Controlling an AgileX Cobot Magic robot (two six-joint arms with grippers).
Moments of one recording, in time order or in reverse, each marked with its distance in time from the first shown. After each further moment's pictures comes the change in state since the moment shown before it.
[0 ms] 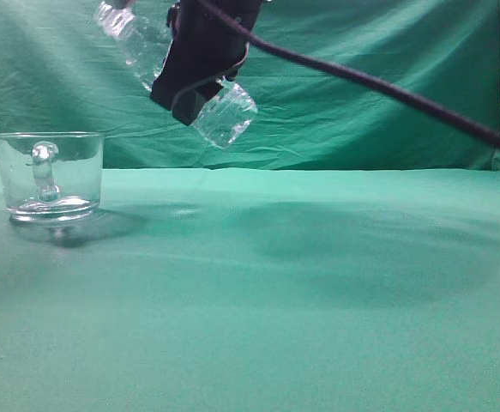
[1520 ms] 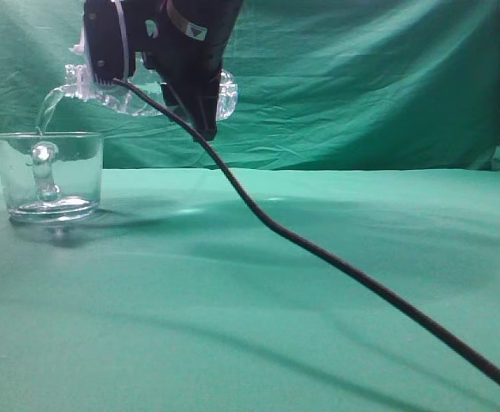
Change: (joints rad) left arm 0.000 0.000 0.000 0.000 0.000 0.000; right arm 0.027 0.114 -0.094 -0.732 0.043 -0.038
